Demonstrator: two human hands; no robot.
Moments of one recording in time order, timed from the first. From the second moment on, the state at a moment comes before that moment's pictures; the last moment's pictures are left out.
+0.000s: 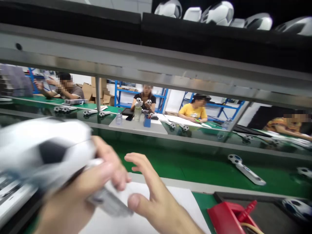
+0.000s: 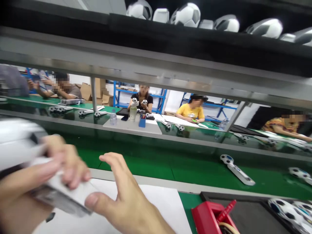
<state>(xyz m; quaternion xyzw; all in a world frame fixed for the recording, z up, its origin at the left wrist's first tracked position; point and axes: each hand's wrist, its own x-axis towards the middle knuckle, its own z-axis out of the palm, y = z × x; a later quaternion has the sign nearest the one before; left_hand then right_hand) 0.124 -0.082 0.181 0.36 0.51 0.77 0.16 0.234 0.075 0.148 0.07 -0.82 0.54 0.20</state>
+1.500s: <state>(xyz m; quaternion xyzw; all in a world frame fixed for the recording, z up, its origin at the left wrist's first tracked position) 0.075 0.004 0.143 0.27 0.59 0.73 0.20 0.184 0.084 0.105 -0.04 -0.71 0.69 0.13</state>
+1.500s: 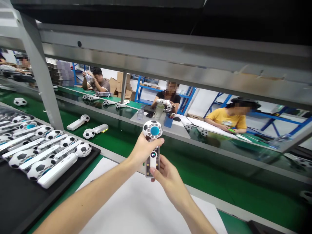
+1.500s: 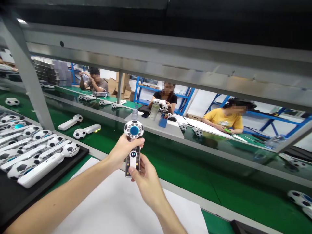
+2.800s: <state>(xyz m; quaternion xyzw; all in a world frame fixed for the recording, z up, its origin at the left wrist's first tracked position) -0.054 -0.078 0.151 0.19 0.93 0.33 -0.03 0.182 0.190 0.088 -0.22 -0.90 0.28 0.25</state>
